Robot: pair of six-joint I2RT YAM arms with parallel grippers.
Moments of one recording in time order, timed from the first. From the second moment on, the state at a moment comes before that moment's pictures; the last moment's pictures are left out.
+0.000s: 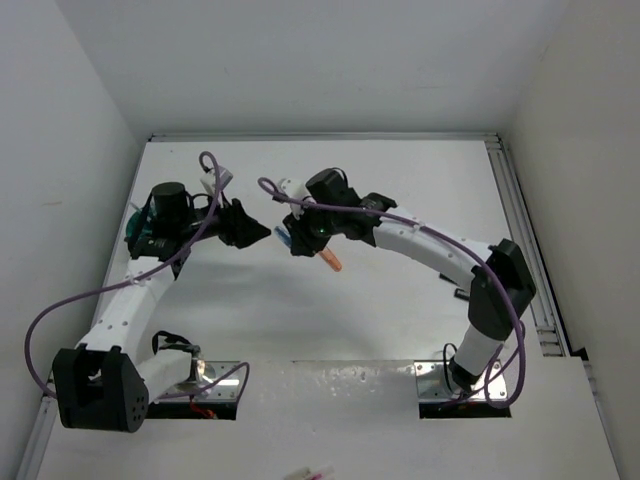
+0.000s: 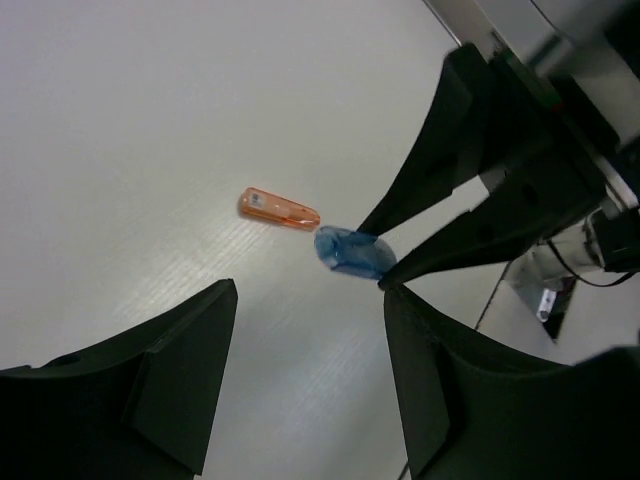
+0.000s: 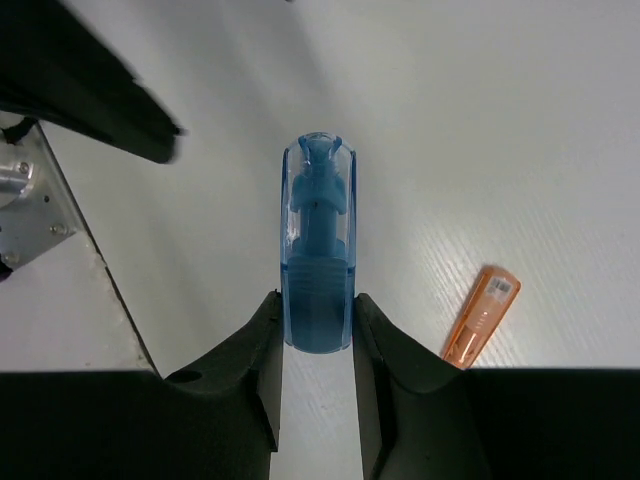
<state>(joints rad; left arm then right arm) -0.05 1.06 0.80 -0.16 0.89 -0.12 0.79 1.72 1.40 -0.47 -0.31 -0.07</state>
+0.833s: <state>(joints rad) -0.10 1.15 0.77 -0.15 0.95 -0.29 0.95 1.72 1.40 -0.49 -0.07 -0.28</state>
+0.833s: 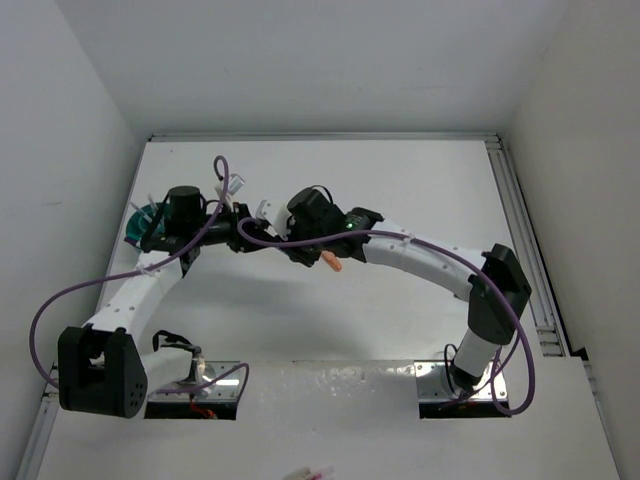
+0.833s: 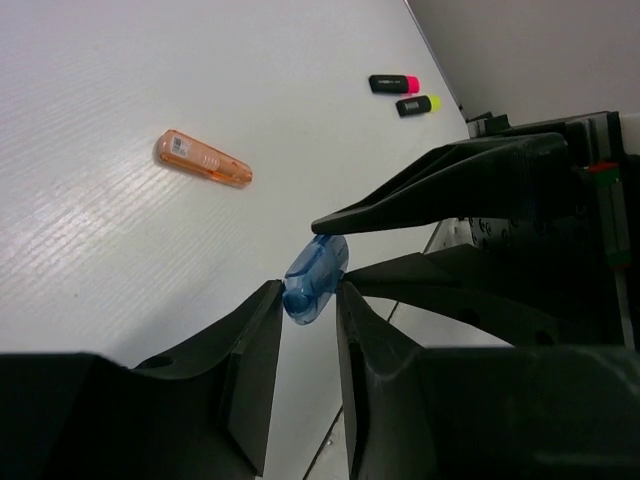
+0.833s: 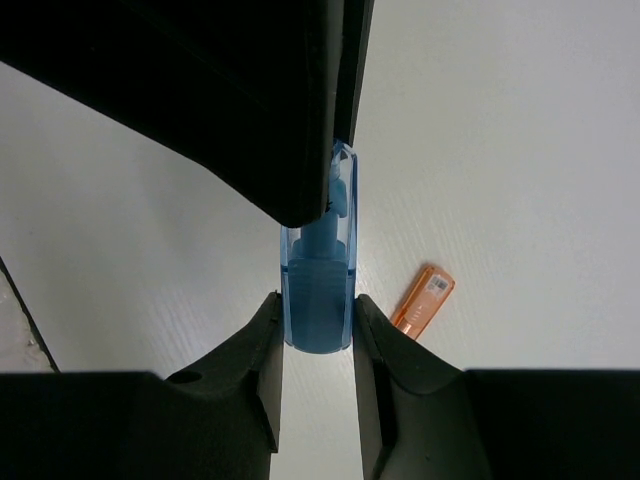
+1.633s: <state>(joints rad) 0.06 1.14 0.79 -0.29 0.95 -0.22 0.91 1.71 1.47 -0.54 -0.01 -0.22</state>
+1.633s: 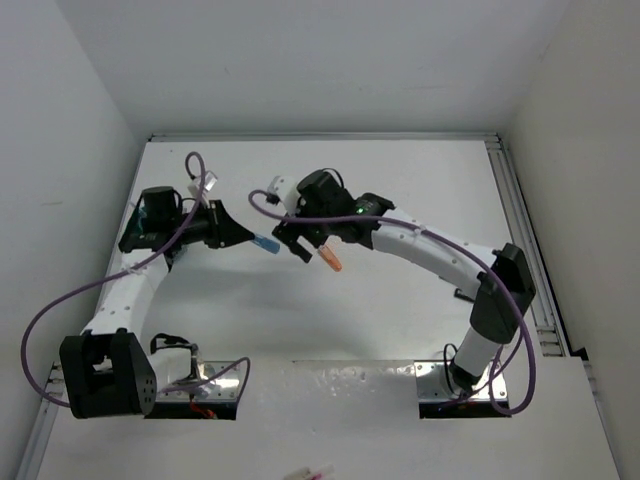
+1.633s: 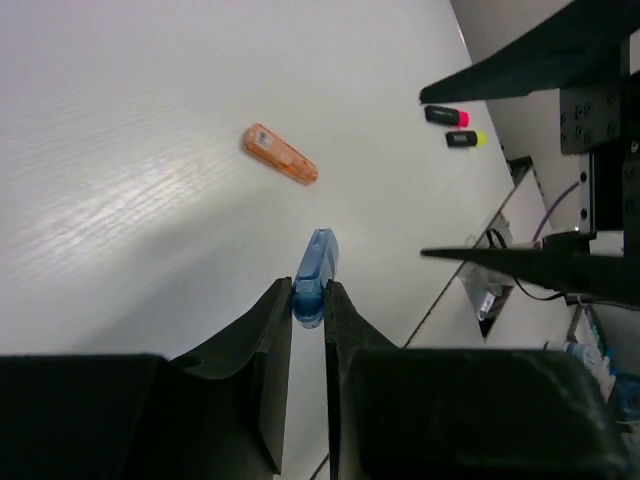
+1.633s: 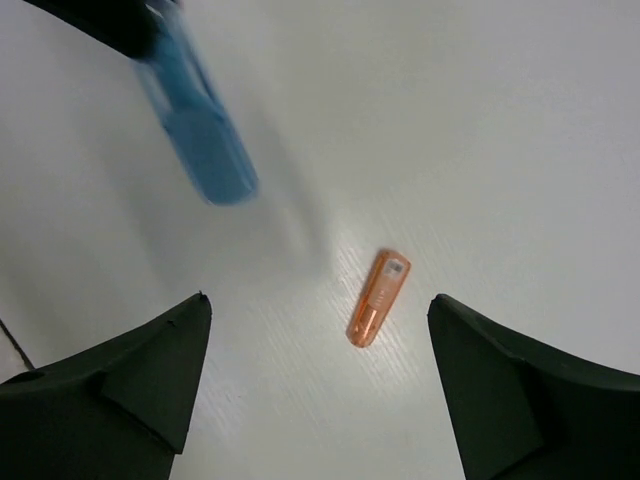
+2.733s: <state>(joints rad) 0.80 1.48 1.53 -0.86 0.50 0.32 0.55 1.60 1.37 -0.56 -0.14 -0.03</state>
